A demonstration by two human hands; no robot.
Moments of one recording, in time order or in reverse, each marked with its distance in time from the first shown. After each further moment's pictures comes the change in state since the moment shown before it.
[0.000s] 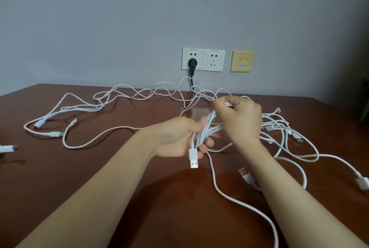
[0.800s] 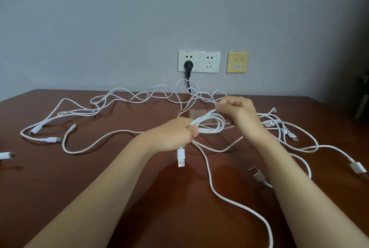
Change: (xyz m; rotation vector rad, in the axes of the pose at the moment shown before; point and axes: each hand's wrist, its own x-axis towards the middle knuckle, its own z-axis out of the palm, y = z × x) left_hand -0.012 0.004 -0.006 0.676 0.088 0.221; right_hand 0.016 0.017 -0.018 0.549 -0.448 0.085
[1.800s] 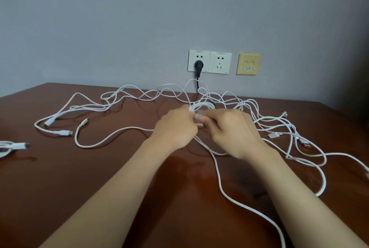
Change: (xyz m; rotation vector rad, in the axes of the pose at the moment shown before) left_hand -0.003 0.002 -0.002 0.332 0.469 -0.173; right_hand -0.019 -0.017 0.033 -0.952 -0.123 -0.398
